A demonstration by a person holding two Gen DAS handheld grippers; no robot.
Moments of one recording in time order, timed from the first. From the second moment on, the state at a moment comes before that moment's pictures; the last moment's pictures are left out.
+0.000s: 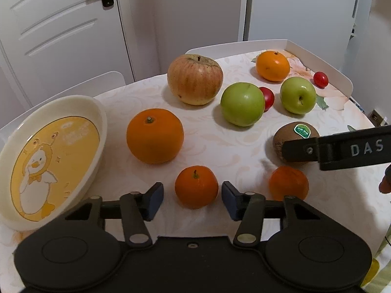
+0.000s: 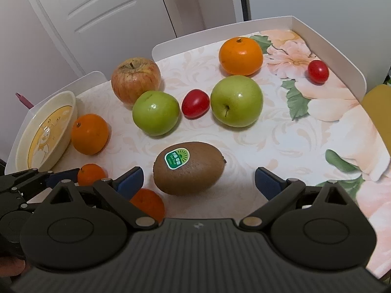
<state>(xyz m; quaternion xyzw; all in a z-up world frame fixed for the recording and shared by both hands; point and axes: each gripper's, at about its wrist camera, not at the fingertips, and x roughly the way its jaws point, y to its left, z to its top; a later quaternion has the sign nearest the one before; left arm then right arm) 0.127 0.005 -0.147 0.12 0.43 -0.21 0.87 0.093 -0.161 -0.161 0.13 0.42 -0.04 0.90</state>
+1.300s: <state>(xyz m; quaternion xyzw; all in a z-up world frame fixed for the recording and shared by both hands) 0.102 0.033 -0.115 0.09 0.41 -0.16 0.90 0.102 -0.120 -0.119 0.05 0.41 -0.02 0.91</state>
